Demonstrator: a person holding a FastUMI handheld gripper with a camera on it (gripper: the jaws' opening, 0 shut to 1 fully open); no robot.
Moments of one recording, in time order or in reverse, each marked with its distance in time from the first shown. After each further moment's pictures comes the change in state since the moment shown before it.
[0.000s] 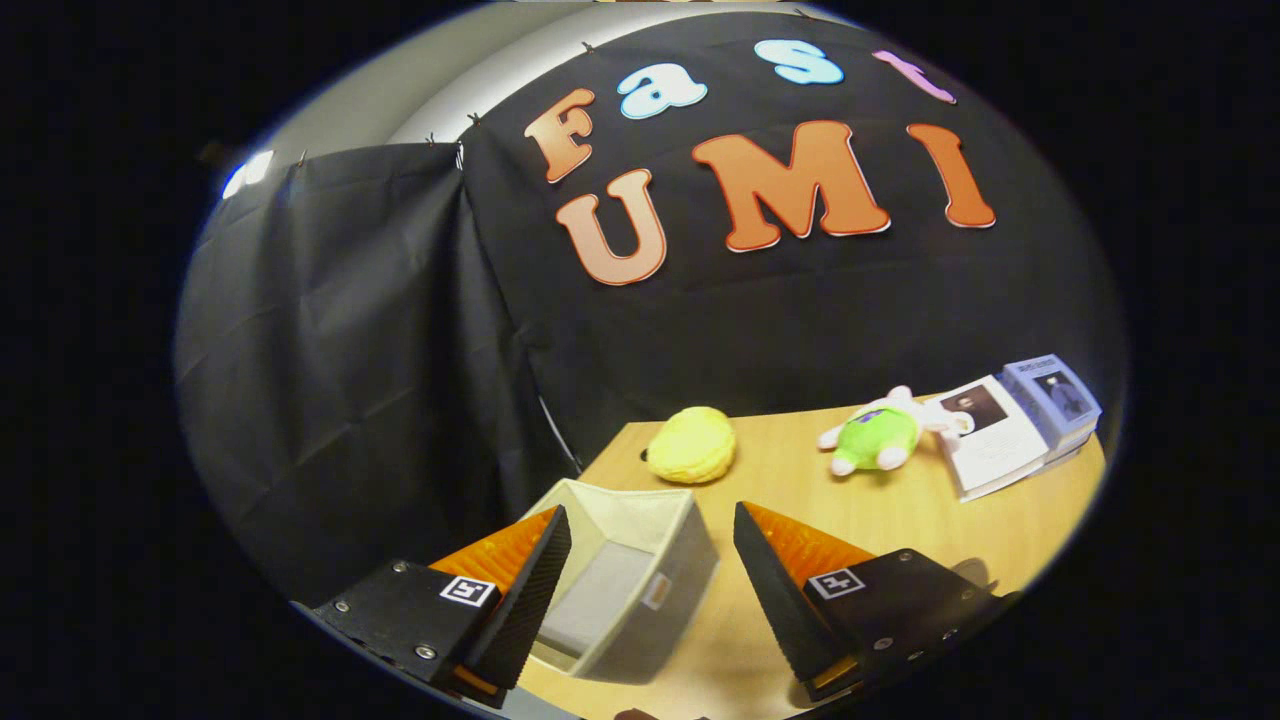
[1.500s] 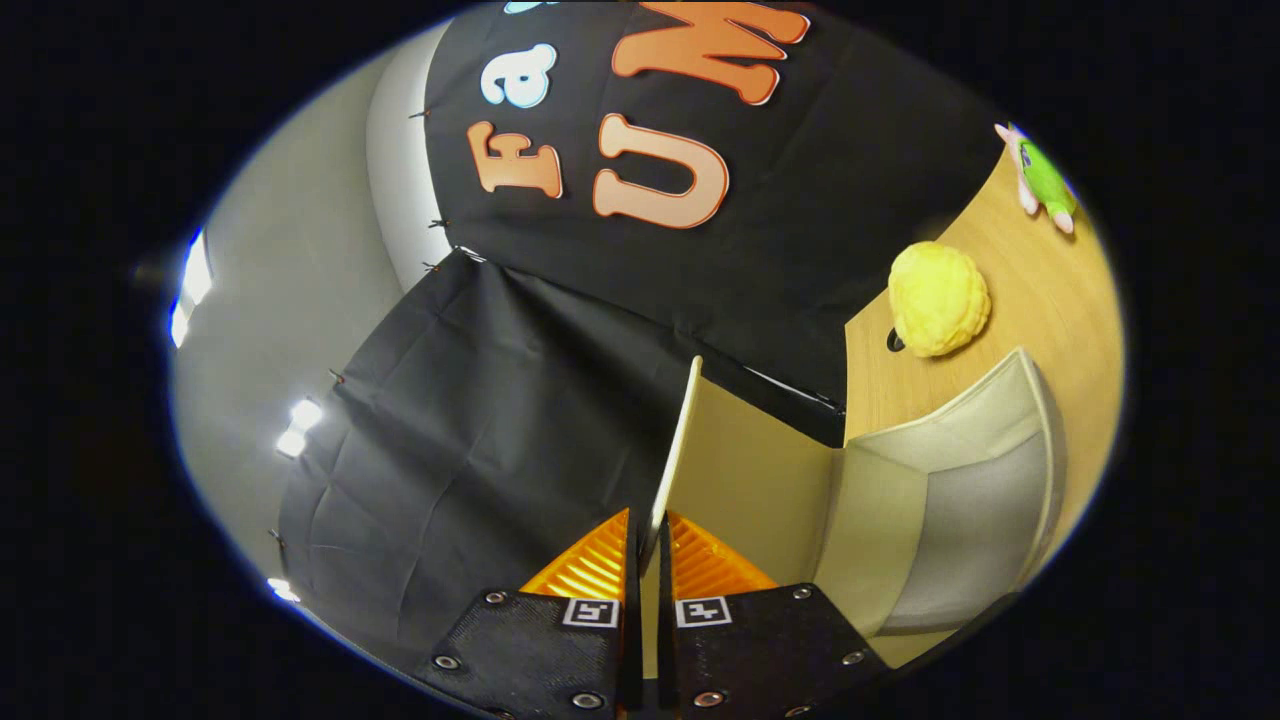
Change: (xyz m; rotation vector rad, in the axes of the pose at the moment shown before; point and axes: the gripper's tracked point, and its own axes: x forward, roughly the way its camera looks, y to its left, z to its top) arm 0.070 0.223 0.028 0.791 0.168 0.608
